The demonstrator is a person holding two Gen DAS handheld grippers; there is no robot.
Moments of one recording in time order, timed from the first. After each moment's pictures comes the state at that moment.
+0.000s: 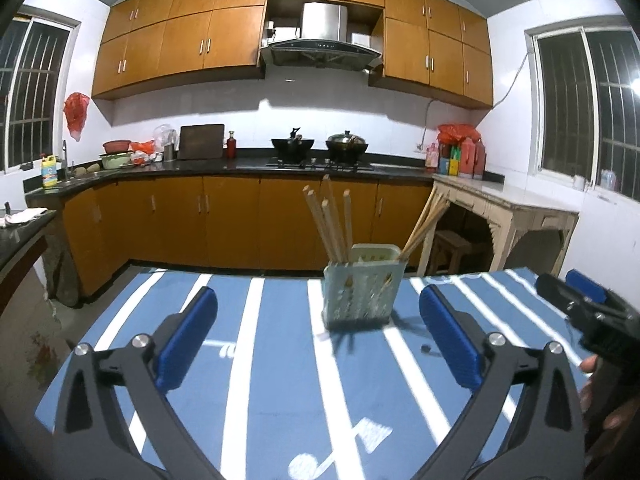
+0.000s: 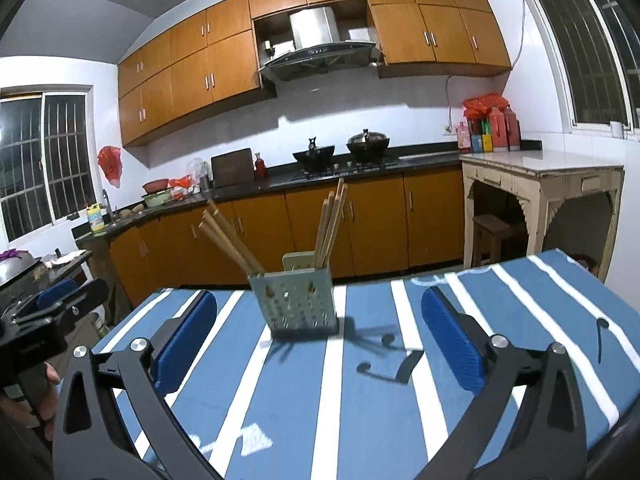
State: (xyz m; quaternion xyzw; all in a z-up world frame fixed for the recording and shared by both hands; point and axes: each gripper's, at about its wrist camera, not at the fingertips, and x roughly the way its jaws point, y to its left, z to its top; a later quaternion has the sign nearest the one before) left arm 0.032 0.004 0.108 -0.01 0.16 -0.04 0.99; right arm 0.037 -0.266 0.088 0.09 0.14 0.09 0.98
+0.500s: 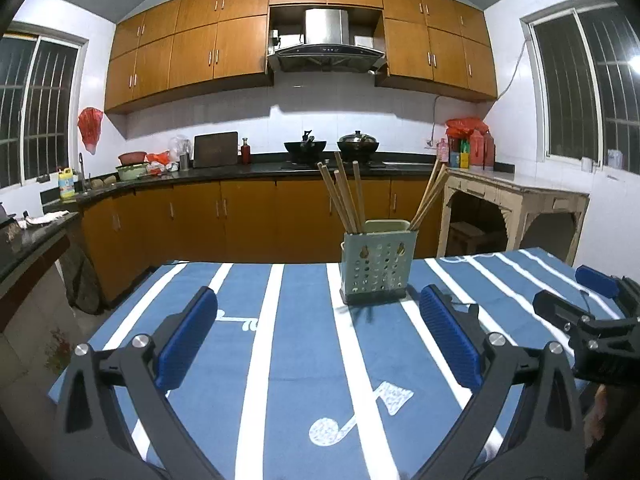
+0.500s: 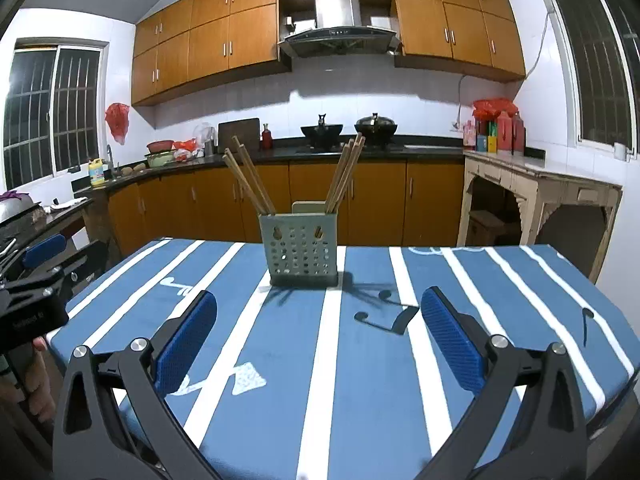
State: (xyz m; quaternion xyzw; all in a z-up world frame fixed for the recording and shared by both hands) left arm -0.017 0.000 0.069 0.02 0.15 -0.02 0.99; right arm -0.001 -0.238 0.050 0.03 0.17 0.08 0.98
